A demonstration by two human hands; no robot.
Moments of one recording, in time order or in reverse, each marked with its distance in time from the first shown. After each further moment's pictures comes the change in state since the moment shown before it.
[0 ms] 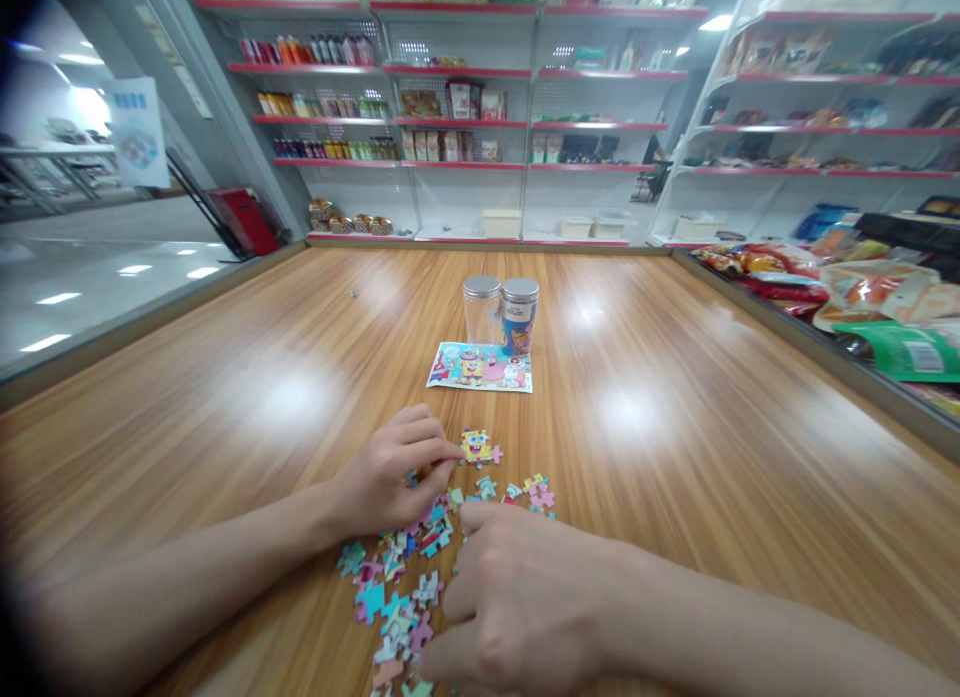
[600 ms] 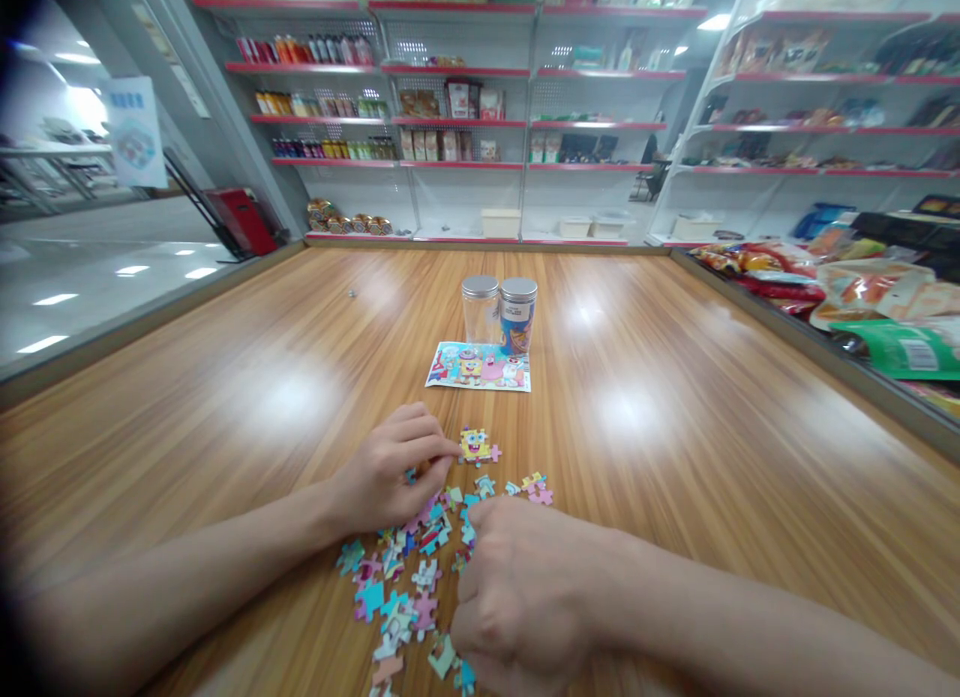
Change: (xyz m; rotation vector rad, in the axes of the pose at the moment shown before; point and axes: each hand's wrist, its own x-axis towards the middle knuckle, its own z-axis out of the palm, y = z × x) left_hand -0.002 -0.002 0.000 0.014 -0.006 -0.032; right_hand -0.003 0.004 0.007 0.017 -0.047 0.035
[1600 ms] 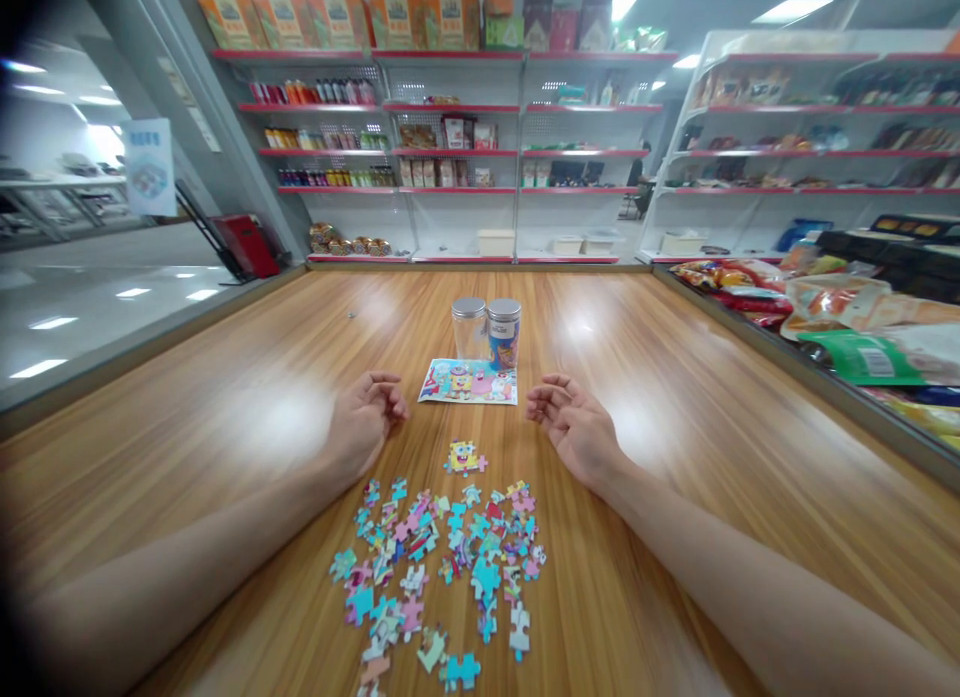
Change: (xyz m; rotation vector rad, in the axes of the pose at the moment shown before) left_hand 0.014 -0.063 0.010 -0.938 0.687 -0.780; right_hand -0.065 0.103 0.010 1.181 1.288 0.715
